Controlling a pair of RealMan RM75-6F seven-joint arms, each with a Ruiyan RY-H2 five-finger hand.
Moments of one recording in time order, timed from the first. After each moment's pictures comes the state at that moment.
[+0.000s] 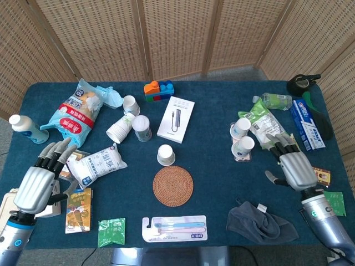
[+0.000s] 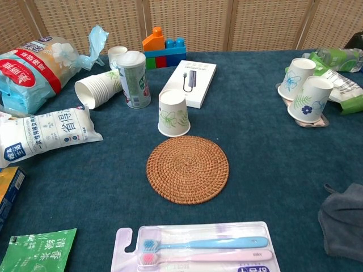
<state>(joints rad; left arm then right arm) -0.31 -1.04 0.10 -2.00 1.60 1.59 0.15 0.35 -1.07 0.16 -1.67 -1.51 1.16 0.05</state>
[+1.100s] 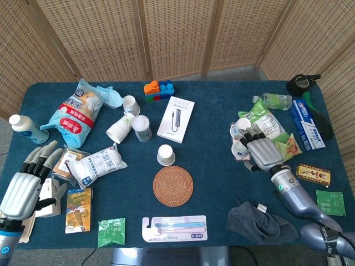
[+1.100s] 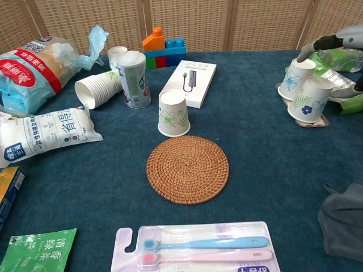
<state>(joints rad) -0.19 -1.02 0.05 -1.94 1.66 1.58 0.08 0.63 -1.14 0.19 -1.64 -1.20 0.83 -0.24</state>
